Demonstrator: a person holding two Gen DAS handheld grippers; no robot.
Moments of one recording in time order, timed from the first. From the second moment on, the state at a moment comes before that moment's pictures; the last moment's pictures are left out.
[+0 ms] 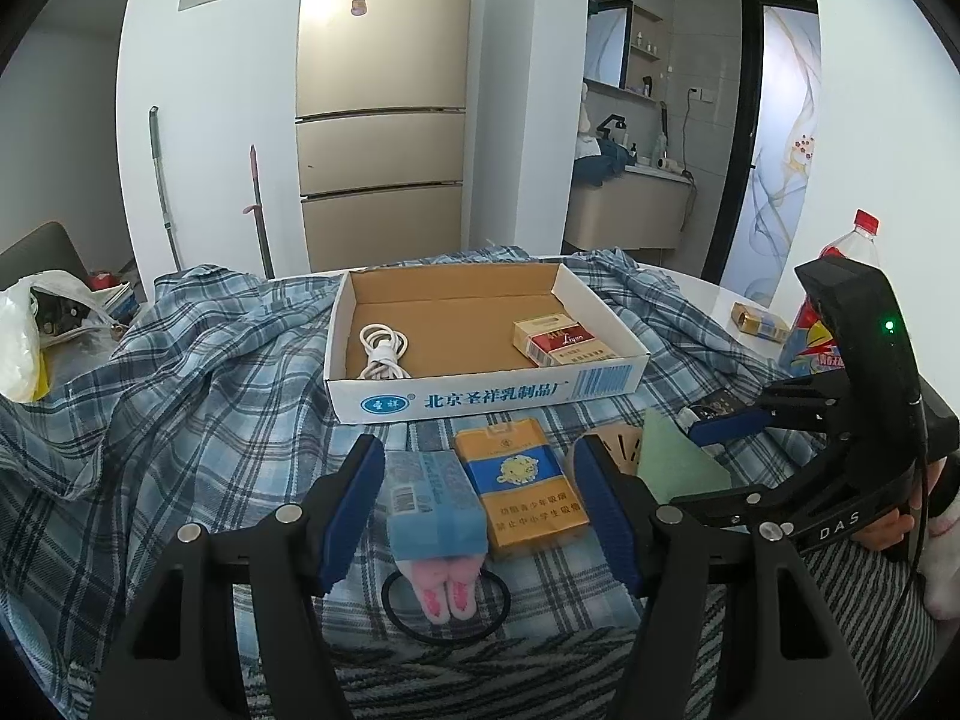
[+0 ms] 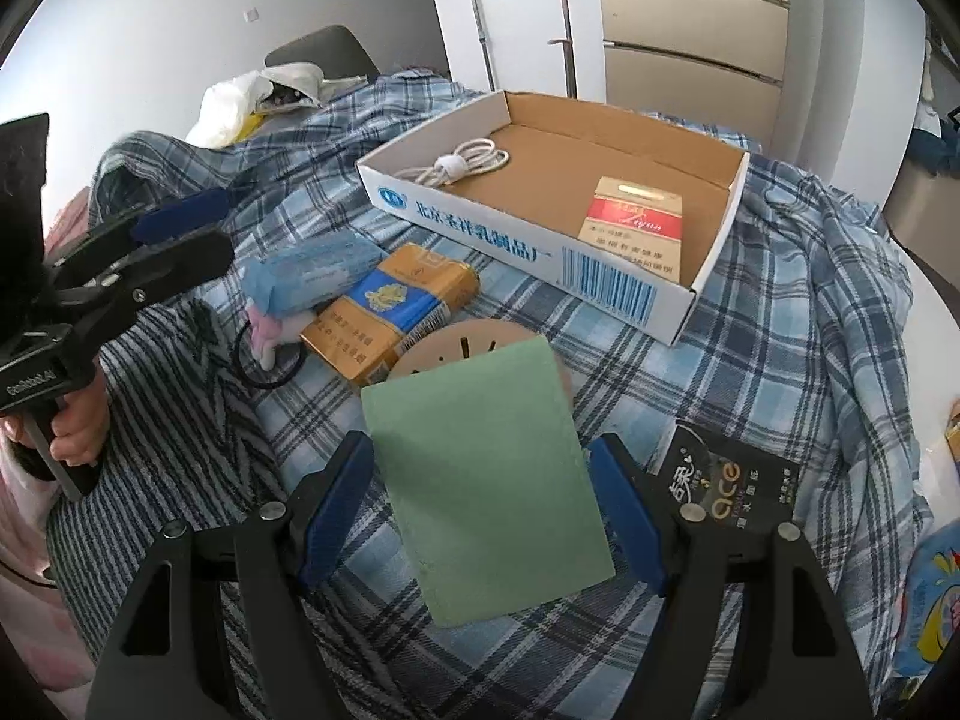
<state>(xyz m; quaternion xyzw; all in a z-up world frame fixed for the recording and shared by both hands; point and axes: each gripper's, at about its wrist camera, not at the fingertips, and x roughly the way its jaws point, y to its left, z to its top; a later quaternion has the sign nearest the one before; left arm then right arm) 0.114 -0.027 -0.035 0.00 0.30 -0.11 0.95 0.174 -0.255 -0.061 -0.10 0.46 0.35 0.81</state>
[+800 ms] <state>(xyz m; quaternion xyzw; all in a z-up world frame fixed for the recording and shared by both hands) 0.114 -0.030 -0.038 0.01 0.31 -0.11 0.94 0.167 -0.244 -0.068 -0.14 0.47 0.38 0.79</state>
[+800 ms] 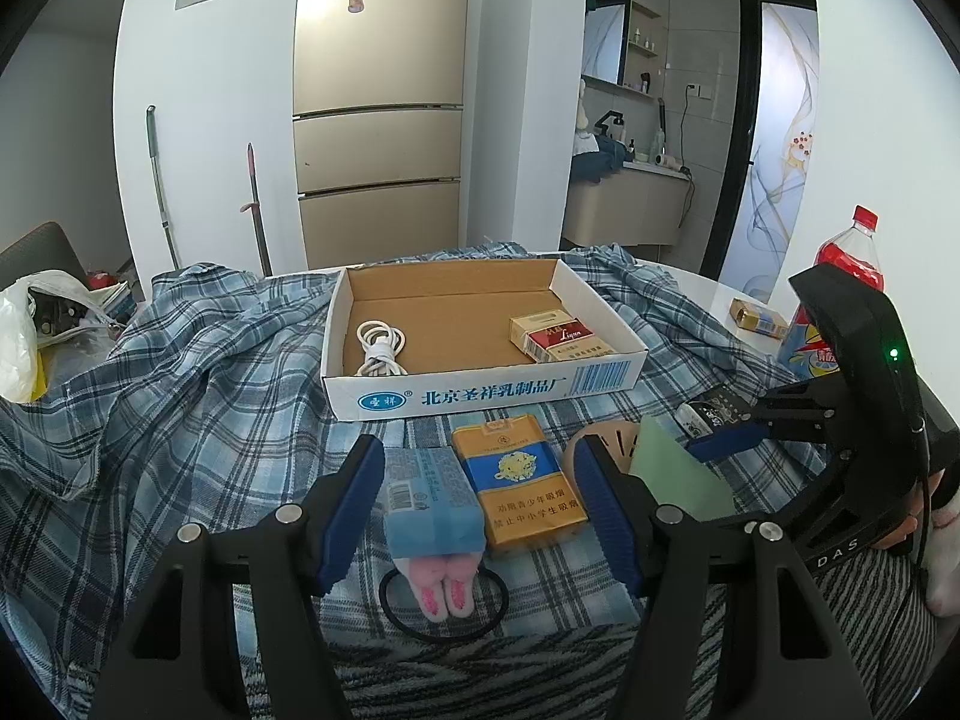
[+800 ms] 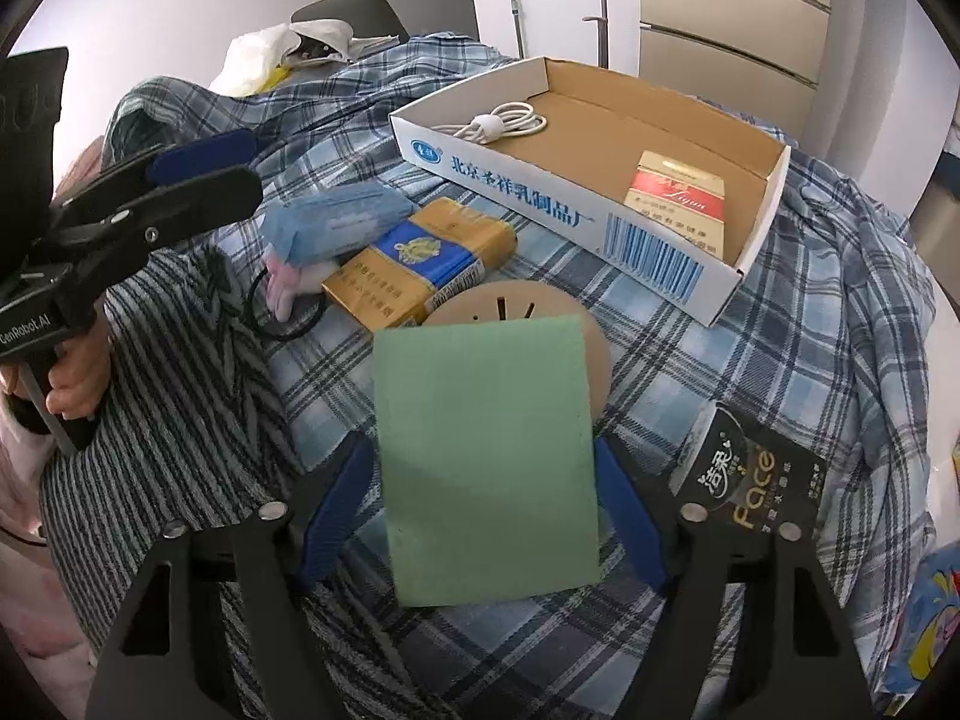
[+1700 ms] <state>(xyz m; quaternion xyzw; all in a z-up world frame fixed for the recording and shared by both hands) 0.148 -0.031 -0.073 0.04 0.42 -0.06 0.91 0.157 -0.254 -0.034 -0.06 0.38 0.25 0.89</state>
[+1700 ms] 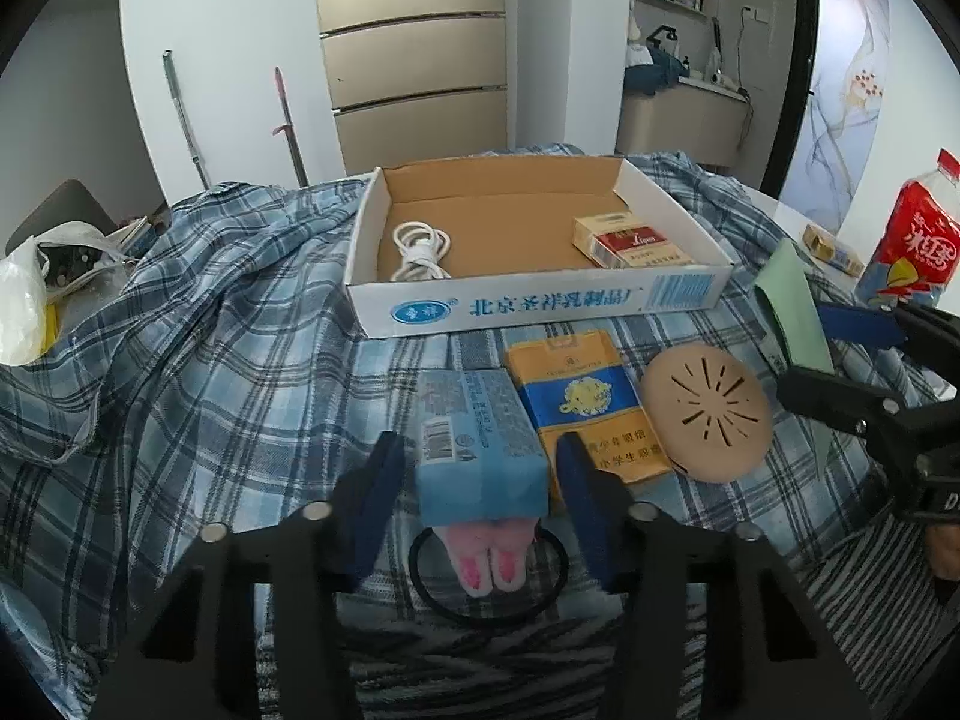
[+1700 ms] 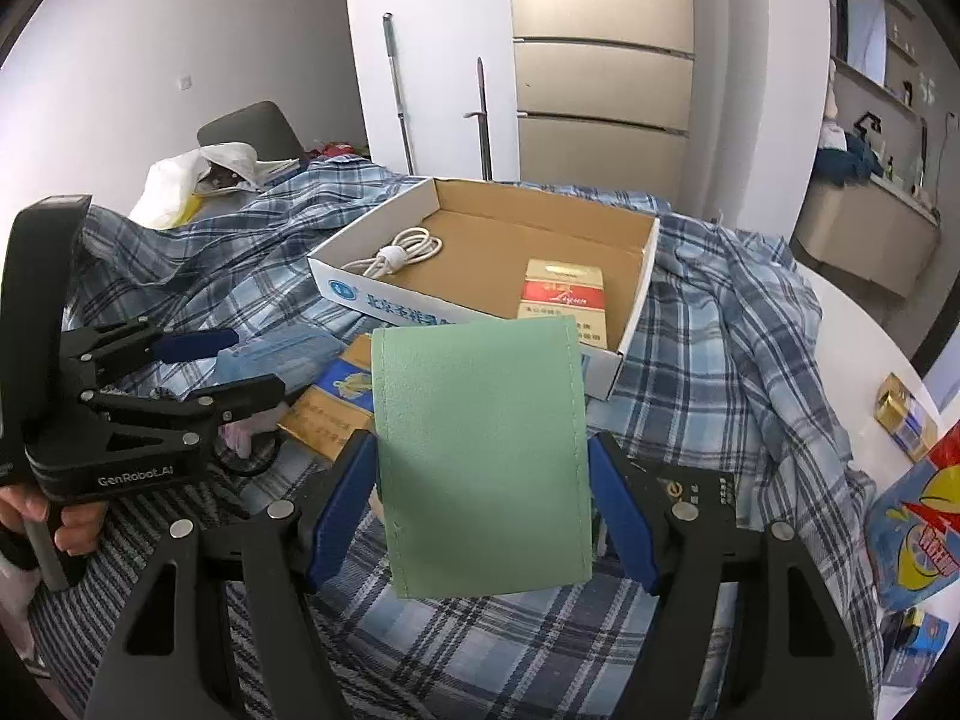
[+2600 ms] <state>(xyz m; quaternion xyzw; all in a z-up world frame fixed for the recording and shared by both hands) 0.108 -0.023 0.011 0.01 0.25 -0.09 0.96 0.166 -0.257 -0.016 -0.05 0.39 0.22 0.89</state>
